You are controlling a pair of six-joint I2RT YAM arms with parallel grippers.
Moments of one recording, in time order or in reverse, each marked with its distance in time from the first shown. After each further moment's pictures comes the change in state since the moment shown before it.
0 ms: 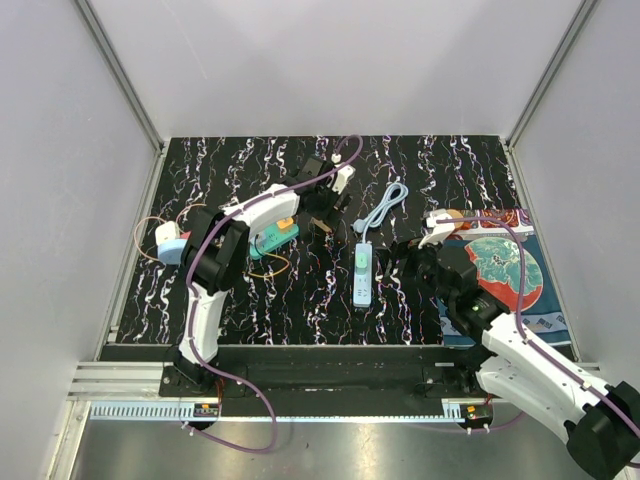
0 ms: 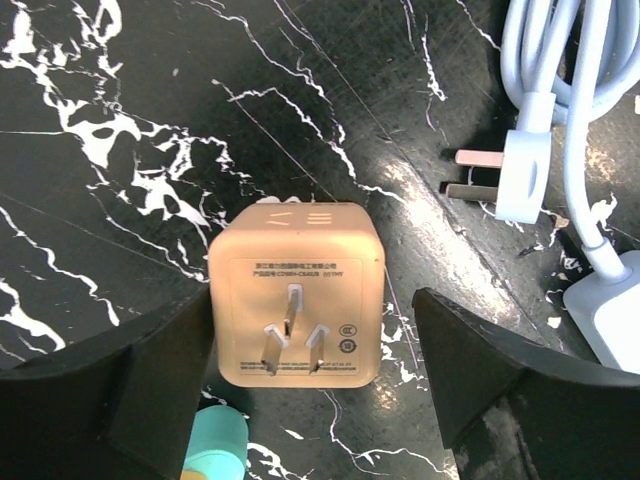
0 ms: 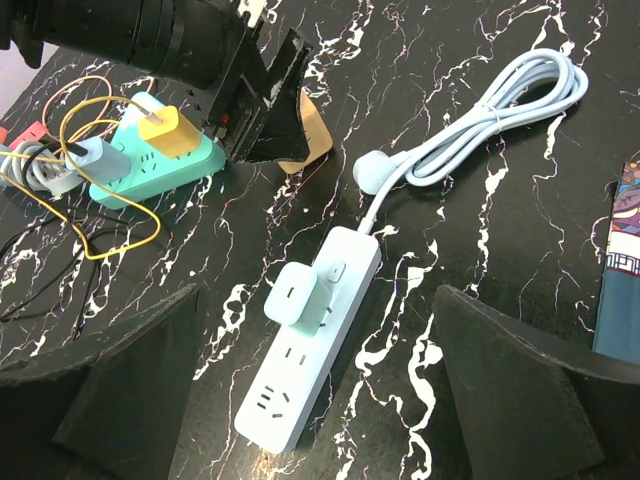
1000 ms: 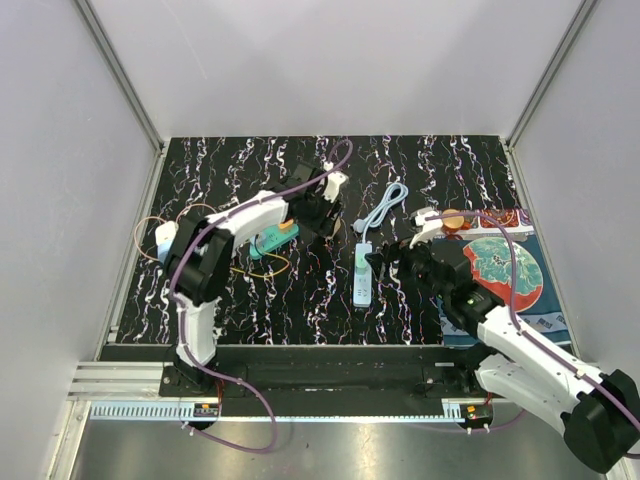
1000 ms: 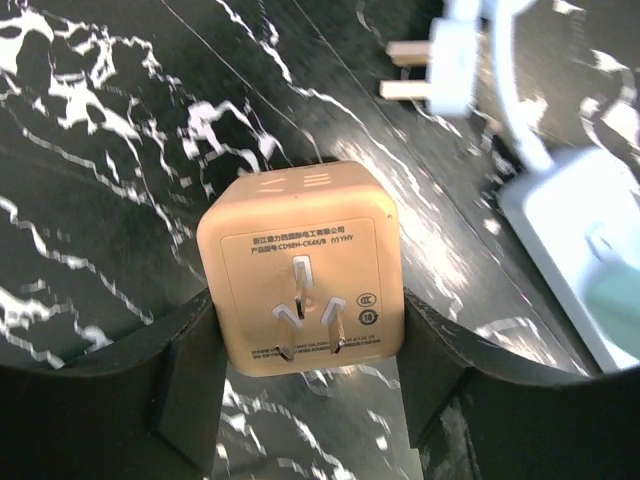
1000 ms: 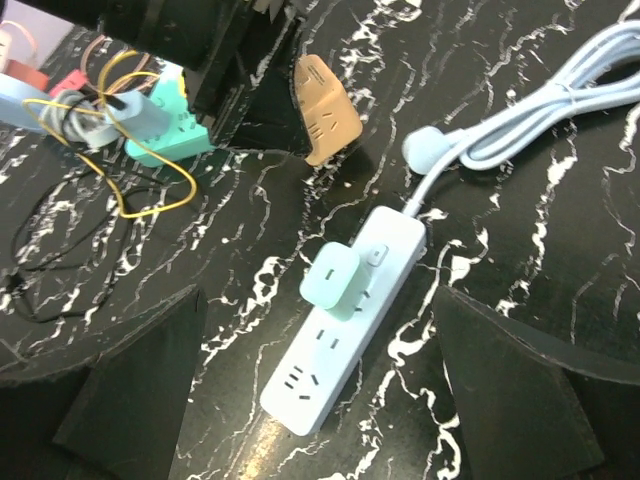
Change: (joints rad) left arm 0.005 -0.075 -0.104 -0.031 0.097 -0.029; right arm 0.000 0.071 0.016 0.004 -0.107 -0.009
